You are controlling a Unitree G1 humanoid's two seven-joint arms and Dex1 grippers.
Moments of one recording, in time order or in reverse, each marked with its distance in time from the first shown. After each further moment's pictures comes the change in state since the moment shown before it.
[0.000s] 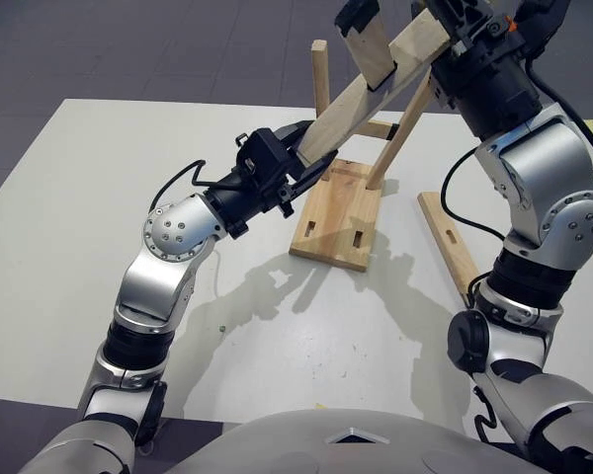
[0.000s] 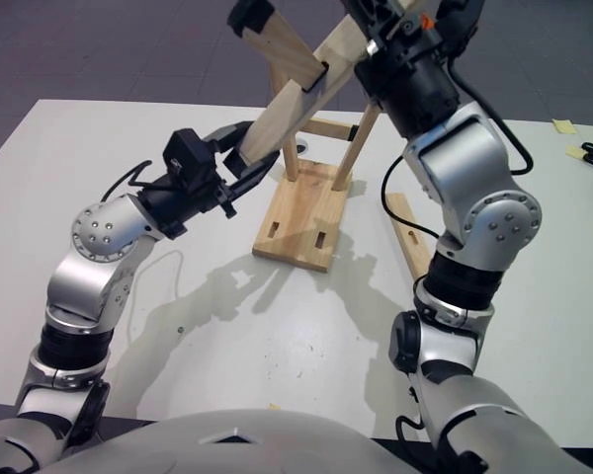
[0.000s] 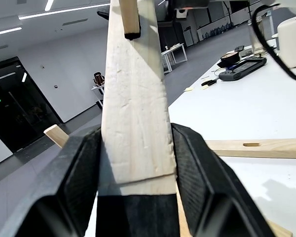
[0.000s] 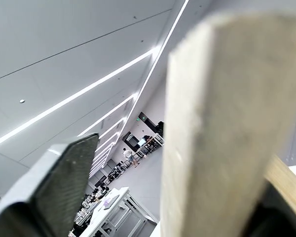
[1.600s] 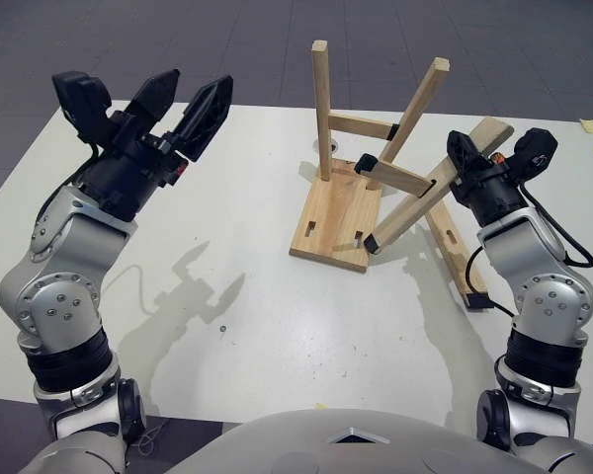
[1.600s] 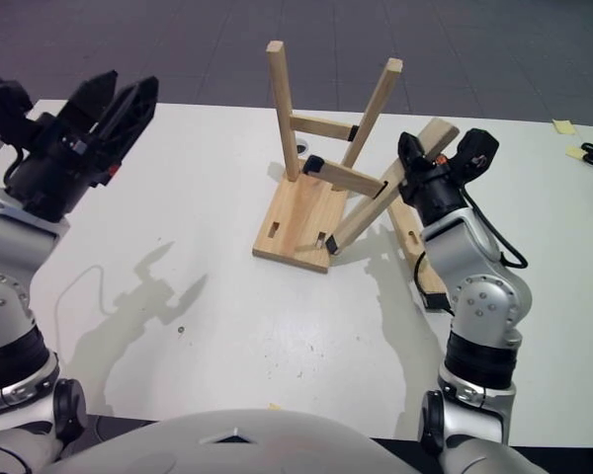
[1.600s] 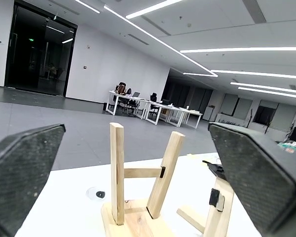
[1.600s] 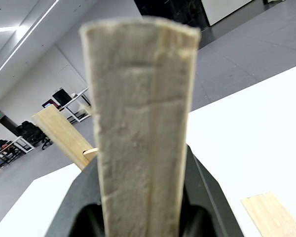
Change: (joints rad) left arm 0.067 0.063 0.501 -0.080 -0.832 0.360 0.268; right arm 0.414 -0.062 0.047 -0.098 -0.611 -0.119 0.041
